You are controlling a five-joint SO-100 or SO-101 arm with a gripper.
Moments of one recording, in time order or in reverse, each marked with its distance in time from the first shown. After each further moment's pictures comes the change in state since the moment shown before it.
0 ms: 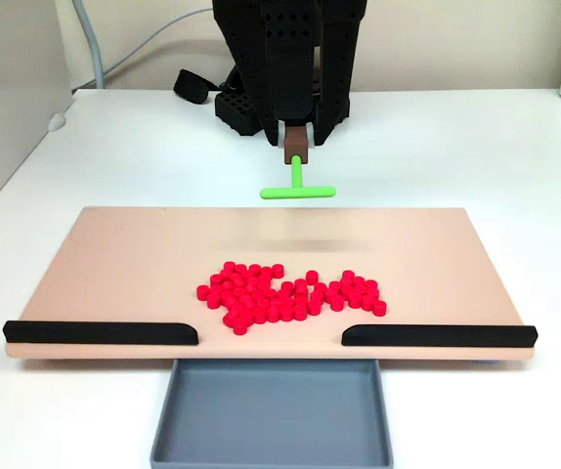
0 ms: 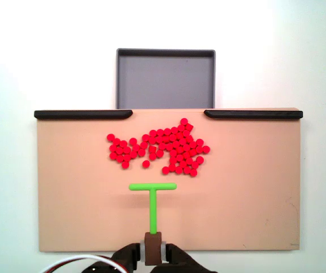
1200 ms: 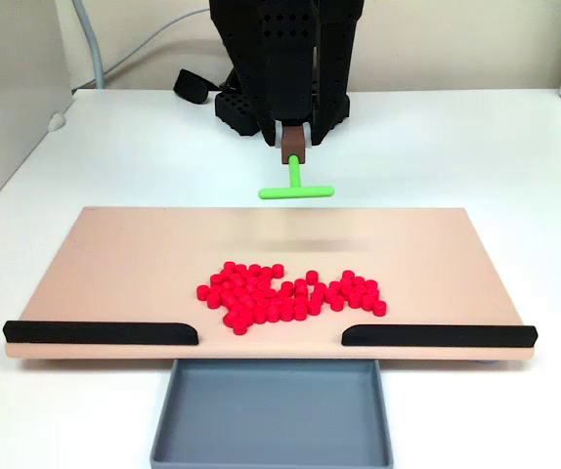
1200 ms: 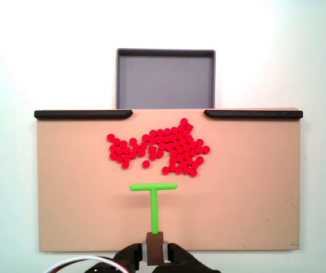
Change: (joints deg) arm 0.6 0.0 0.0 0.0 -1.7
